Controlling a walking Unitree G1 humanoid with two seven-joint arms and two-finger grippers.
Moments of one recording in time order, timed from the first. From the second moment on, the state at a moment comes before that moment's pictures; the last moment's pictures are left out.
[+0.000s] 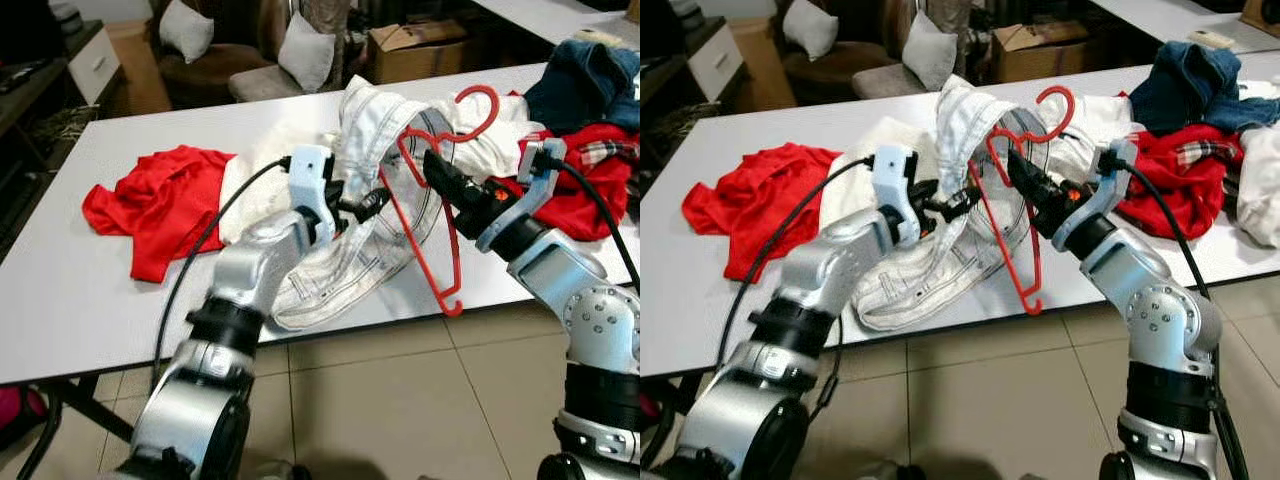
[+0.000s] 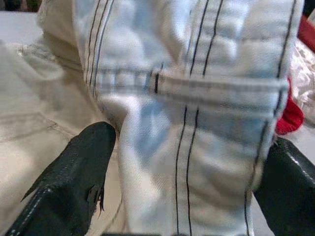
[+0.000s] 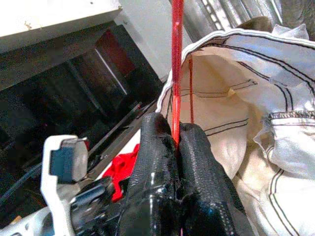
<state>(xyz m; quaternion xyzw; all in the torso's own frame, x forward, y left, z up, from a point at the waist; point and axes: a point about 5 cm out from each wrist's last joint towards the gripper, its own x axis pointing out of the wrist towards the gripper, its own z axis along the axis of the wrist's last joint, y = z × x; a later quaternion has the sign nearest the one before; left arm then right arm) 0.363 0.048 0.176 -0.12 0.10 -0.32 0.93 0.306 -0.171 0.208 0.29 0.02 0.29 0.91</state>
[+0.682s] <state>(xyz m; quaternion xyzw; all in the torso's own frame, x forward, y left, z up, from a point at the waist) 0.380 0.067 0.164 0.05 0.09 -0.23 0.97 0.304 -0.169 0.213 0.29 0.01 0.29 0.91</state>
